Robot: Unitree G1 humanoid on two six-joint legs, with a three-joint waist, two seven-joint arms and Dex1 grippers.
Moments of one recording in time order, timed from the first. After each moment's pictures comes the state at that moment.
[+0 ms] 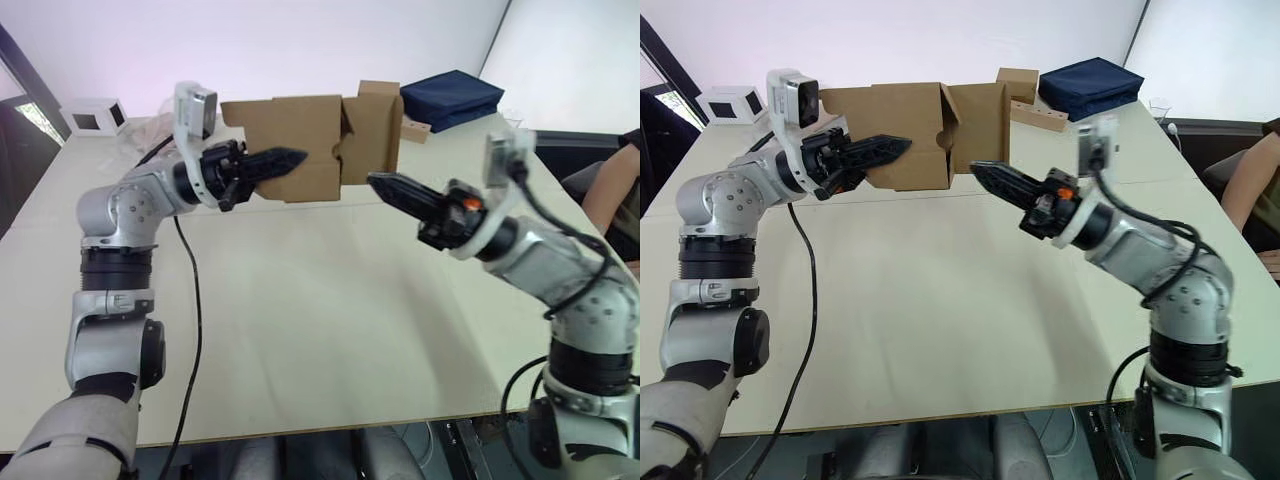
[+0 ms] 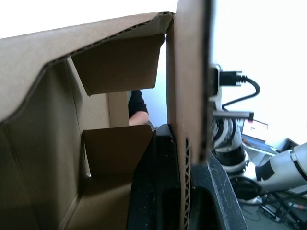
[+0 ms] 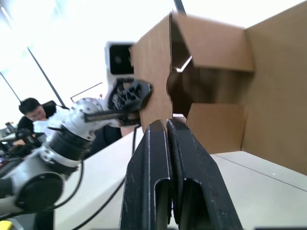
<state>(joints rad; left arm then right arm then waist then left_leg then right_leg) -0.99 0.51 0.15 0.33 -0.75 0.84 -1.32 -0.57 -0.55 -0.30 -0.35 1.31 0.91 0.44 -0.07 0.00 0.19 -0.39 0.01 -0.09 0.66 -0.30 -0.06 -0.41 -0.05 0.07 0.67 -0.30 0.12</state>
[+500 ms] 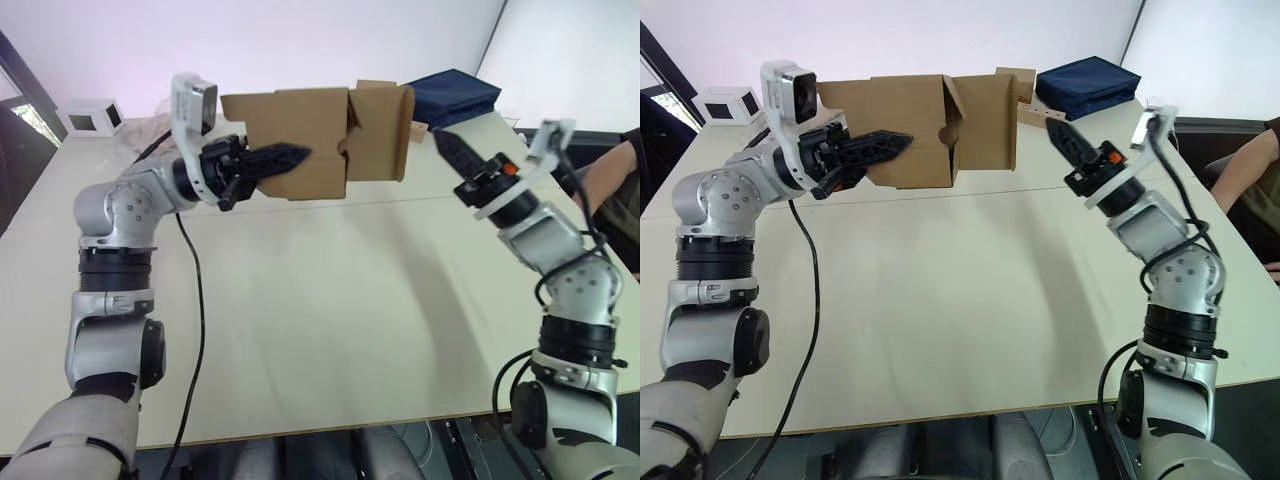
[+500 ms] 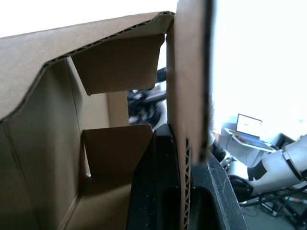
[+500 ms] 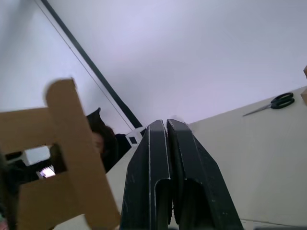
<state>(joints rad) -1.00 0.51 0.15 0.26 -0.80 0.86 -1.30 -0.66 -0.42 -0.32 -0.01 1.09 0.70 0.40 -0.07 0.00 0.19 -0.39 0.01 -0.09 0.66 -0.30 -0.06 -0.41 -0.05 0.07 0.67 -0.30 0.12</state>
